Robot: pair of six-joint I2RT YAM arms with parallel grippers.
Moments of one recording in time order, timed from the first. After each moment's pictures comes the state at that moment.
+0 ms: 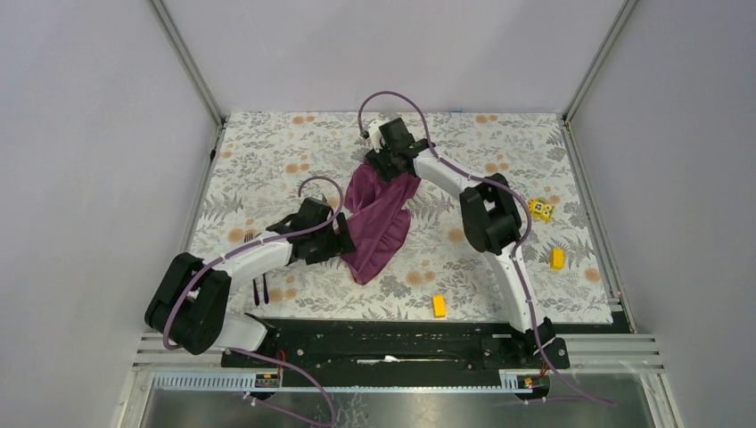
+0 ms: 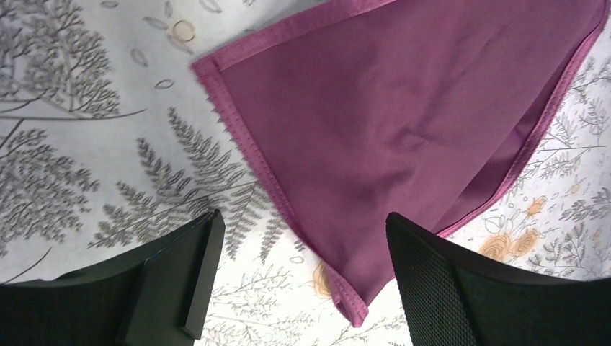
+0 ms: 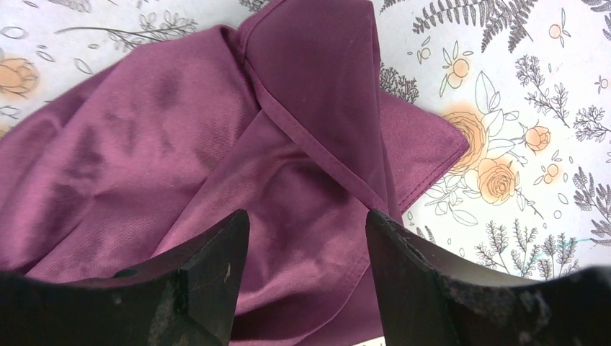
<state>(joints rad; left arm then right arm) -0.48 1.37 0.65 -0.27 0.04 -0.73 0.58 2.38 1.99 -0.45 0.02 -0.23</state>
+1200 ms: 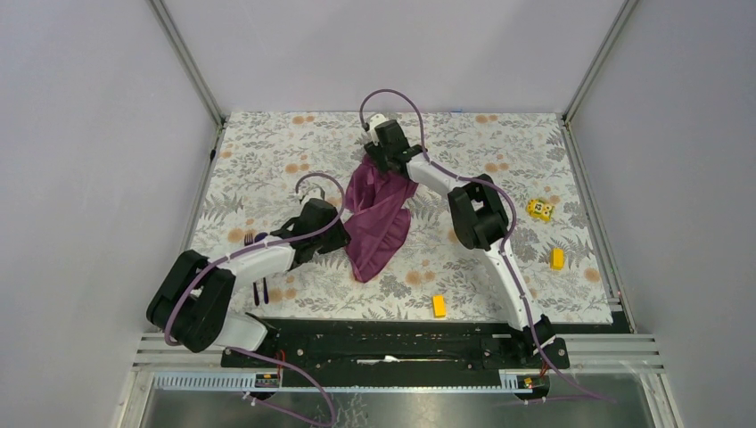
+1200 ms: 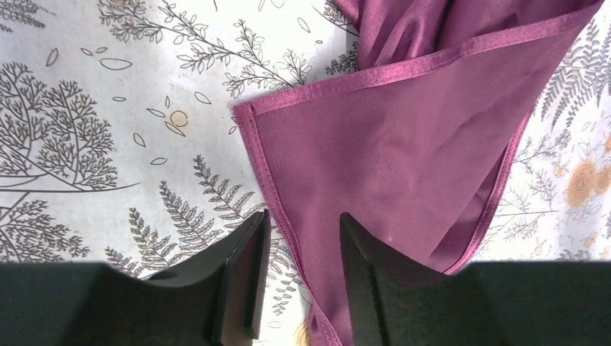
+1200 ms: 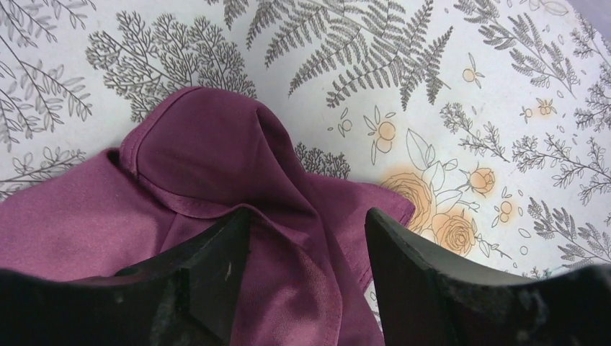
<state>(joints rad) -0.52 1.39 0.60 -0.03 -0.10 -0.78 0.58 2.54 2.10 -0.25 0.22 -0.18</state>
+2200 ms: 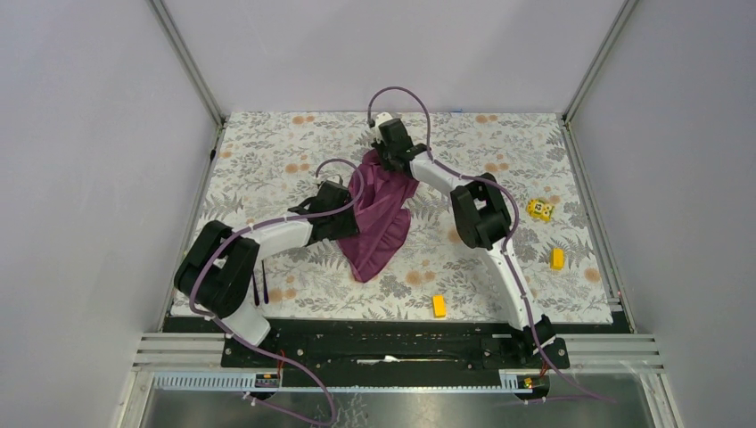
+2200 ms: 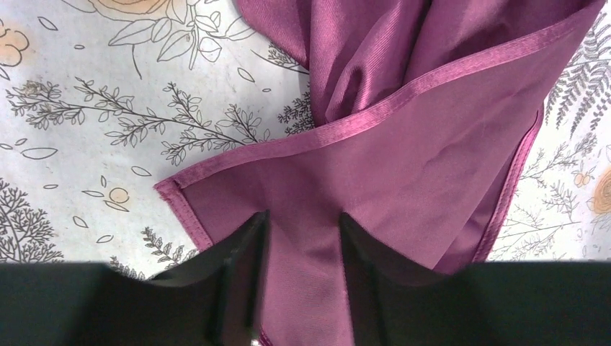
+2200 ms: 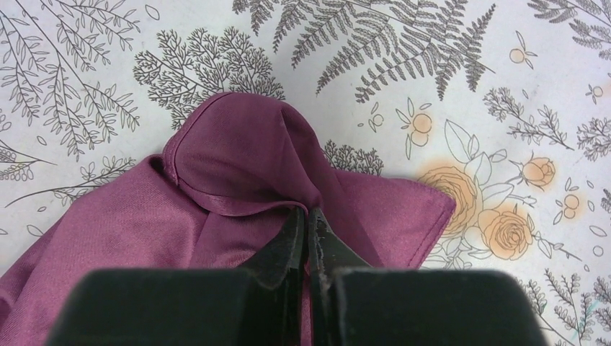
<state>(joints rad) -0.52 1.61 0.83 -0.13 -0.05 -0.68 0.55 2.53 2.10 -0.25 0.11 -0.04</state>
